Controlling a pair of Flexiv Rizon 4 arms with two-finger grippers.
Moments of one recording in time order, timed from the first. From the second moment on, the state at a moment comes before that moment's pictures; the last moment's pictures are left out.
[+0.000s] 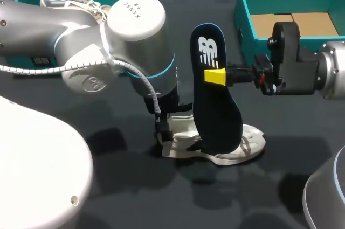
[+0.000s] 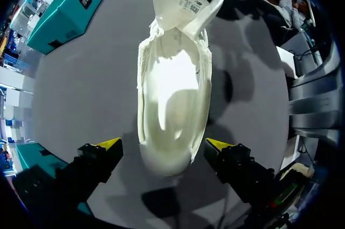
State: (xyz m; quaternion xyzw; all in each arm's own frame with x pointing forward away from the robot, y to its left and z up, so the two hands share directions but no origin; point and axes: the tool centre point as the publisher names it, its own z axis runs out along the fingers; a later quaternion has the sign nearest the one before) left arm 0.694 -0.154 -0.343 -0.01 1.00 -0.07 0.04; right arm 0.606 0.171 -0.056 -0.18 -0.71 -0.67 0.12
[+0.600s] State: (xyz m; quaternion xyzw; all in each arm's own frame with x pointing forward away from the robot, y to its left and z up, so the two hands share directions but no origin) left arm 0.712 -0.181 -0.320 0.00 0.99 -0.09 0.05; right arm 0.606 0.171 -0.056 -0.18 -0.71 -0.67 0.12
